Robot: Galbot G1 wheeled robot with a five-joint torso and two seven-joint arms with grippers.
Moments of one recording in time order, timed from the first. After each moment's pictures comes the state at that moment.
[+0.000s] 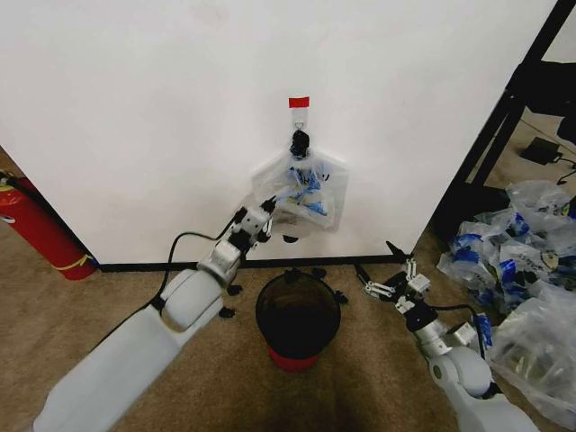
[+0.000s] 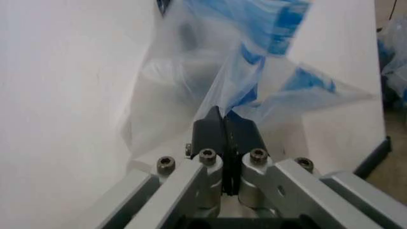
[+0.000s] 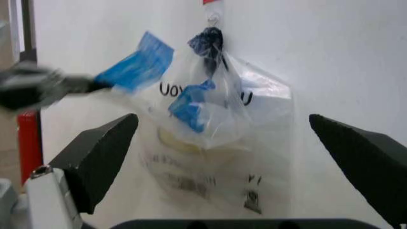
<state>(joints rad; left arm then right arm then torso) 0.88 -0.95 0.02 -1.91 -0.20 0.06 -0.13 -1.20 1.10 0.39 1.67 0.57 0.51 -0.43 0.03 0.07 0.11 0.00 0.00</state>
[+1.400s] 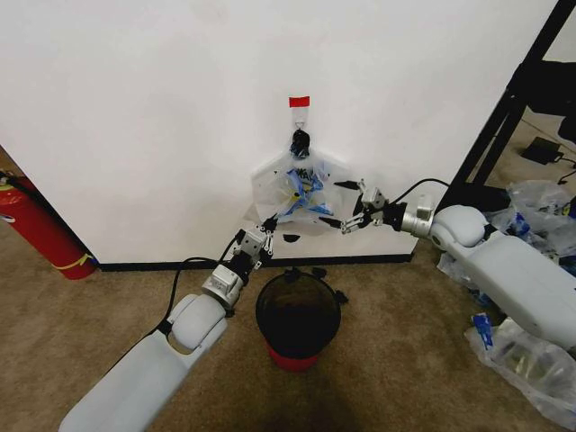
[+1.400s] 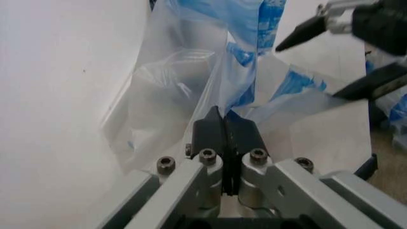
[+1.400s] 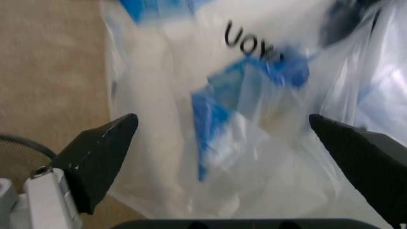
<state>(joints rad) 0.91 -1.00 0.01 -1.88 -0.19 -0.01 -0.12 -0.31 0.79 -0.26 1.36 0.51 0.20 -0.71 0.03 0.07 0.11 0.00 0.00</state>
